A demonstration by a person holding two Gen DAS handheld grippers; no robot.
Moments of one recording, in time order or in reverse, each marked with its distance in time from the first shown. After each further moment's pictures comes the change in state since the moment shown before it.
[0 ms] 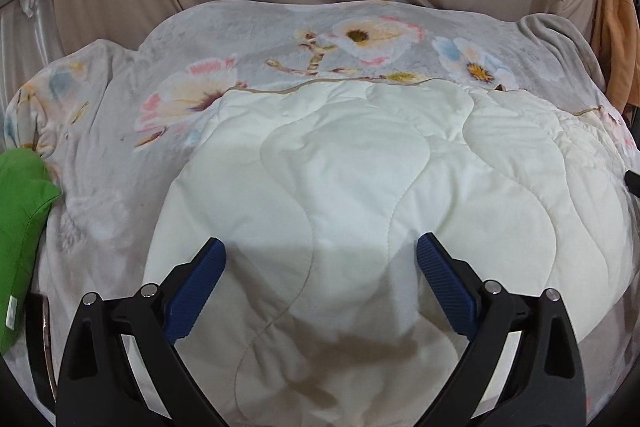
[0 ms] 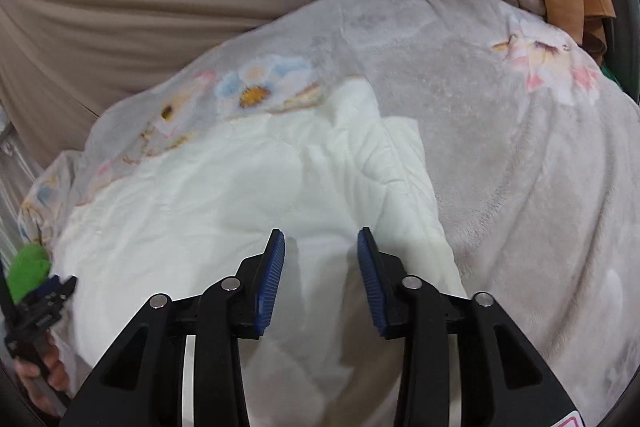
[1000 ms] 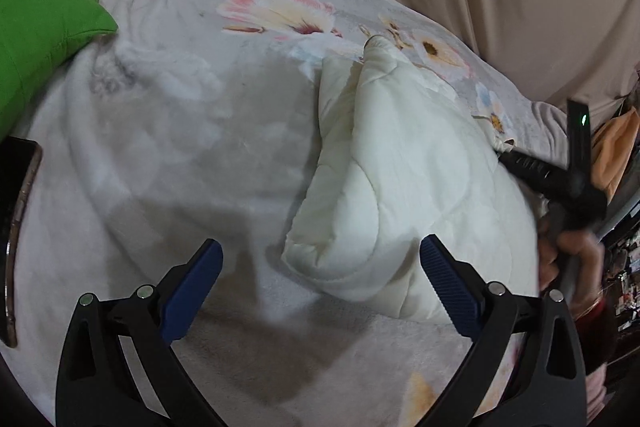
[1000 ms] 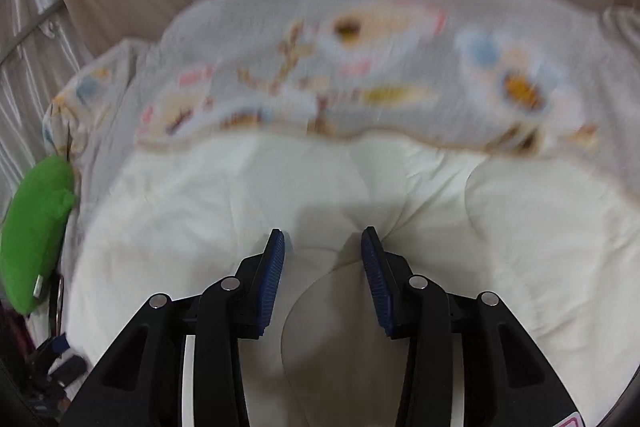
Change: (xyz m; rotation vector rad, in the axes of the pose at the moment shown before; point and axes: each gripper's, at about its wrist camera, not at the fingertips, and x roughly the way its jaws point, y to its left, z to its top) left arm -0.027 0.132 -0.067 -0.417 0.088 -0.220; right arm 0.138 0.238 0.002 -0.345 0.259 0.164
